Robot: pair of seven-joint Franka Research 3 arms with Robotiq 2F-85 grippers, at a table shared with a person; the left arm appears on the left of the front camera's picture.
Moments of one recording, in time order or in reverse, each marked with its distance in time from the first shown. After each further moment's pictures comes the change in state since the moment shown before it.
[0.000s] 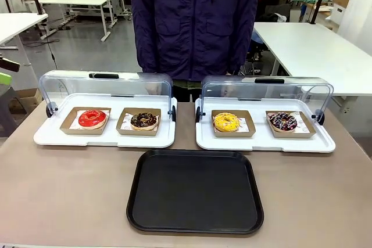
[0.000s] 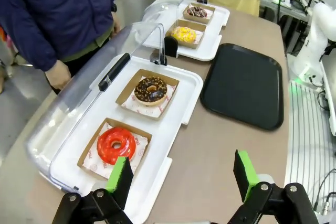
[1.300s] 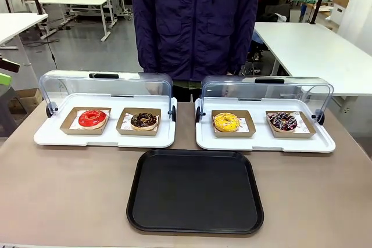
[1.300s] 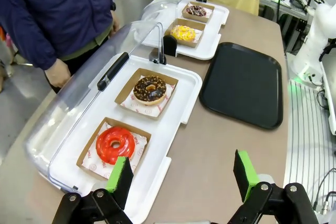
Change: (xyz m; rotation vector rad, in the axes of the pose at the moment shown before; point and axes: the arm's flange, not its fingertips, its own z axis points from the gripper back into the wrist) left arm 0.002 -0.001 -0.001 -0.002 0.005 -0.002; right arm 0.002 0.002 0.002 -0.007 0.014 0.001
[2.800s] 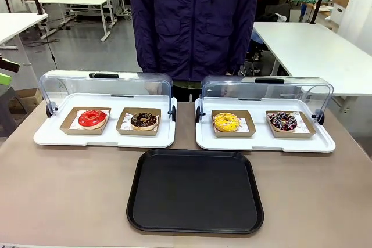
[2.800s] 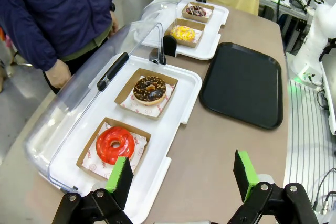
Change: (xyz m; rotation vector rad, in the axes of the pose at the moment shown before) left arm 0.000 0.000 0.000 -0.001 -0.001 -0.001; right arm -0.001 0.000 0.000 0.005 -0.002 0.000
